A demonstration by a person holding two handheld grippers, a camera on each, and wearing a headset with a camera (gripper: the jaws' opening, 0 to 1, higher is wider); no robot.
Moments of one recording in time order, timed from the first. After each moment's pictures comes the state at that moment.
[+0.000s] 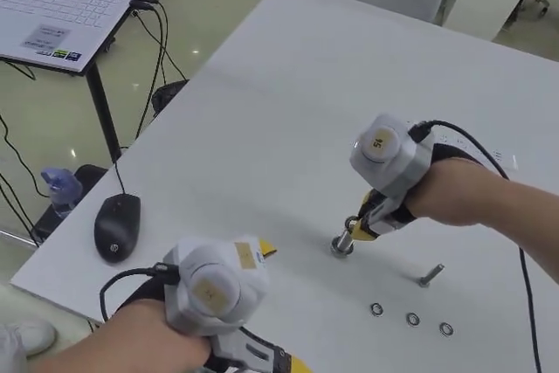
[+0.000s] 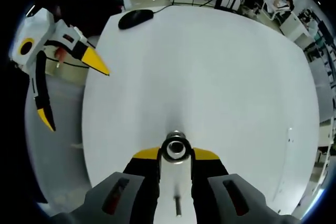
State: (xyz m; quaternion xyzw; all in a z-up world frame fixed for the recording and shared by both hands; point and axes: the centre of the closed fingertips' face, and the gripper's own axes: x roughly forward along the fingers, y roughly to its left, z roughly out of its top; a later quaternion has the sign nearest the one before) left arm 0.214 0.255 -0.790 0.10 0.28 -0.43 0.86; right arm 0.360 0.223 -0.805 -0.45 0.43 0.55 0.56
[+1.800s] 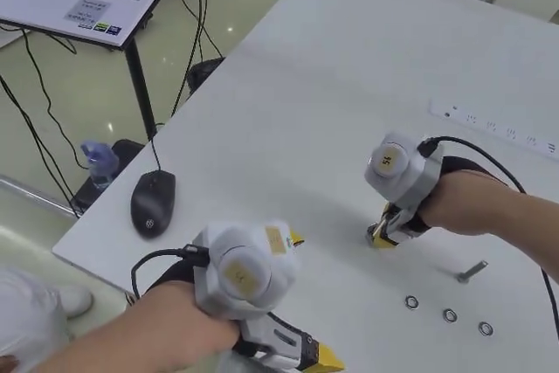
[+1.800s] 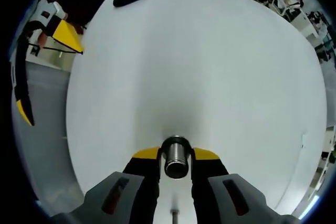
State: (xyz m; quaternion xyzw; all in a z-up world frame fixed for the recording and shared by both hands) left arm 0.213 0.259 -0.795 0.08 0.29 -0.42 0.86; right arm 0.362 0.224 -0.866 -0.48 0.46 0.54 0.52
